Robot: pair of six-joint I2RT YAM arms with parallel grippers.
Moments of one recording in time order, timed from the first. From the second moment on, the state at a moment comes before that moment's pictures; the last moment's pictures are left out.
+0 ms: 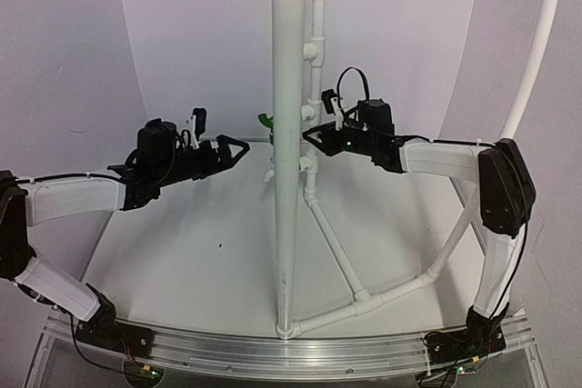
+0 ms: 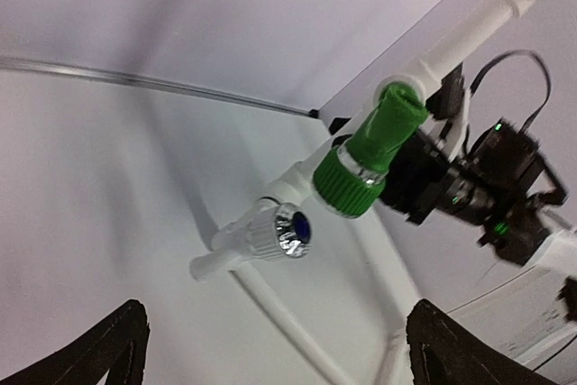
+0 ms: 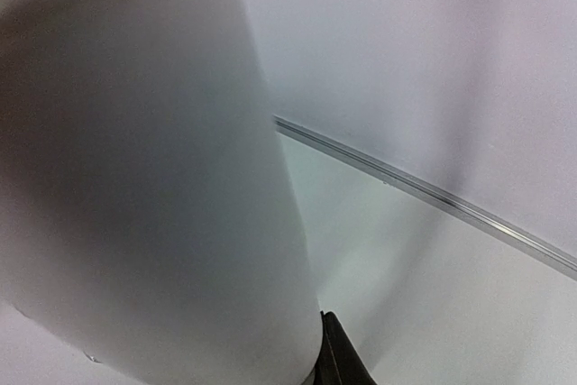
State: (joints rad) left arm -0.58 1.39 0.87 0.31 0.27 -0.68; right arm 0.56 1.97 1.48 0.22 -0.30 0.09
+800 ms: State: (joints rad) left arm -0.68 1.67 0.97 0.33 0.10 0.44; right arm 0.56 1.97 1.48 0.22 -0.30 0.09
